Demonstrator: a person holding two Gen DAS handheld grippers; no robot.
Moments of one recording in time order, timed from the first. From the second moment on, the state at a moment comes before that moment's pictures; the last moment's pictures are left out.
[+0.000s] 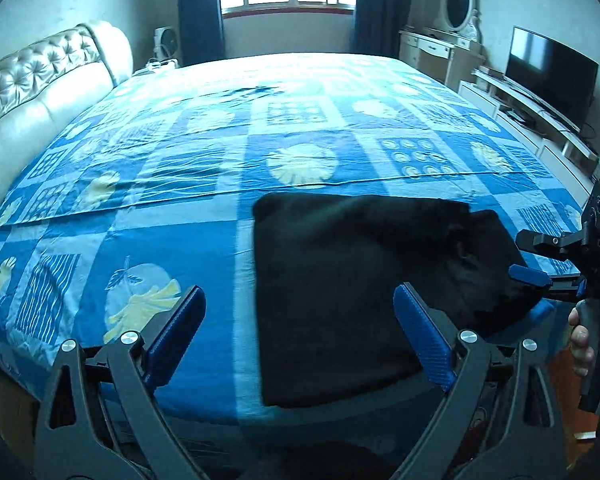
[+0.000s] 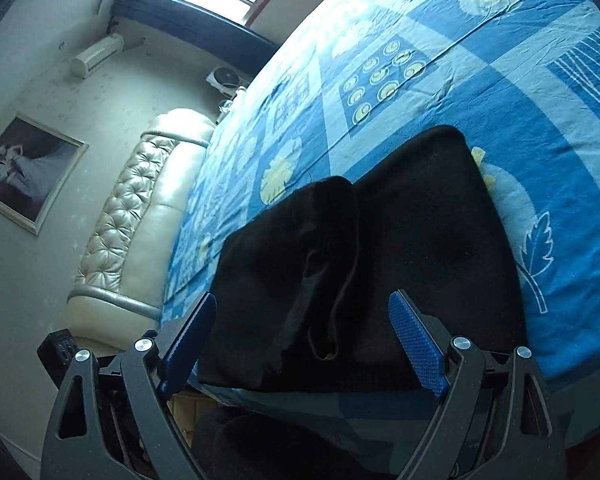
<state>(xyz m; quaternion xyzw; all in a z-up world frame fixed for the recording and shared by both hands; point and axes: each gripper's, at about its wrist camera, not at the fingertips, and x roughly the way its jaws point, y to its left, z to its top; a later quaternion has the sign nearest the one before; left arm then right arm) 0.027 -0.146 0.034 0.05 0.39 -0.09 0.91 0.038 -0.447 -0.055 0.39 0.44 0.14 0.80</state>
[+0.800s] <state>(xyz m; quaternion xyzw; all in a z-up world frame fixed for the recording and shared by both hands) 0.028 -0.074 -0.003 -0.05 0.44 -0.08 0.89 0.046 -0.421 0.008 0.24 0.44 0.09 0.86</state>
